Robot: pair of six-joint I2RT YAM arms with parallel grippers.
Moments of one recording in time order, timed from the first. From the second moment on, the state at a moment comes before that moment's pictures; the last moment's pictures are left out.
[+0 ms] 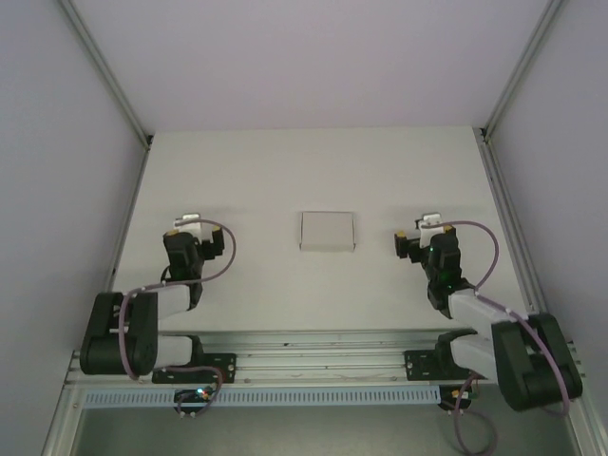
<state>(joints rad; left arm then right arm) -0.08 1.34 0.24 0.72 -0.15 0.00 0.11 1.18 0.20 0.61 0.16 -0.07</state>
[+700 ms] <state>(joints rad) 0.03 1.57 0.32 0.96 -0.08 -0.01 -0.02 1.55 0.40 0.82 -0.01 0.03</state>
